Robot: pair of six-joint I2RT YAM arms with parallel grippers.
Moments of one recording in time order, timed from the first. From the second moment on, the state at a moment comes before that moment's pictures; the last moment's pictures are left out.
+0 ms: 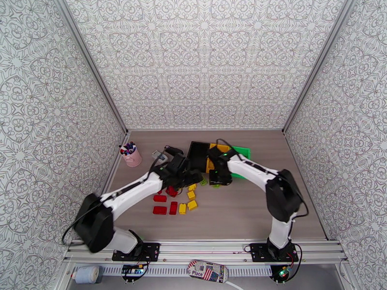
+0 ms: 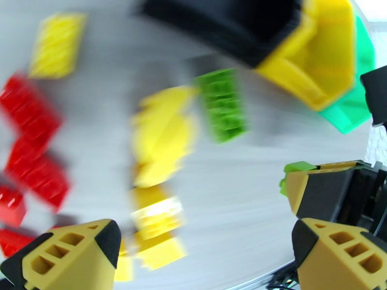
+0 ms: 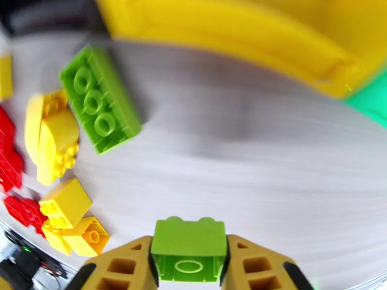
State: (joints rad) left arm -0.67 1.59 1.17 -0.58 0.15 -0.90; right arm 0.60 1.82 1.42 -0.98 -0.11 0.65
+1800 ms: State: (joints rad) left arm -0.44 1.48 1.17 -0.64 0.15 -0.85; right arm 0.45 1.87 1.64 -1.03 -0.20 0.55
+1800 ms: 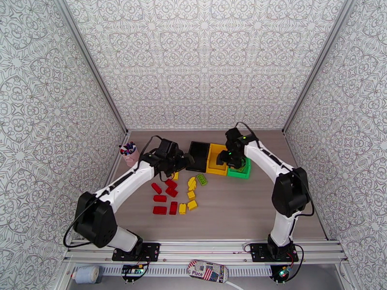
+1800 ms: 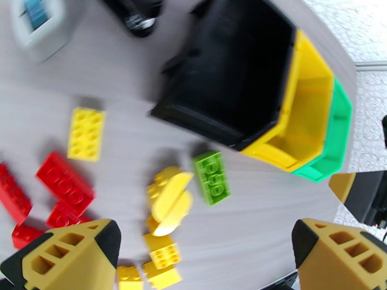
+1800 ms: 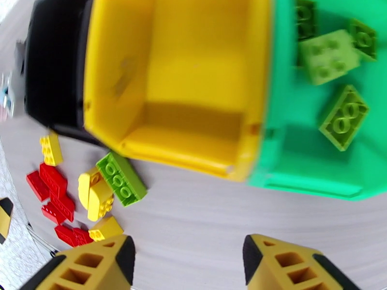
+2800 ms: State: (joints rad) left arm -0.43 1.13 0.85 -0.71 0.10 -0.97; right arm 0.73 2.24 1.89 -1.14 -0.06 0.42
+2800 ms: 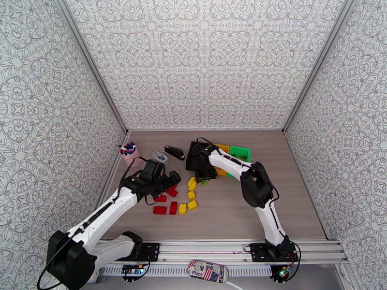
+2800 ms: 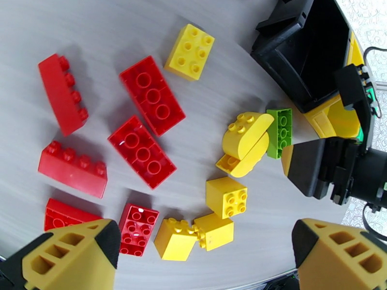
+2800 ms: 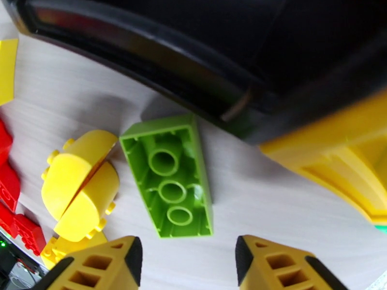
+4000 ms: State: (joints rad) left arm -0.44 1.23 0.86 -0.70 0.11 -0.97; right arm 0.73 2.13 1.74 -1.09 -0.04 0.47
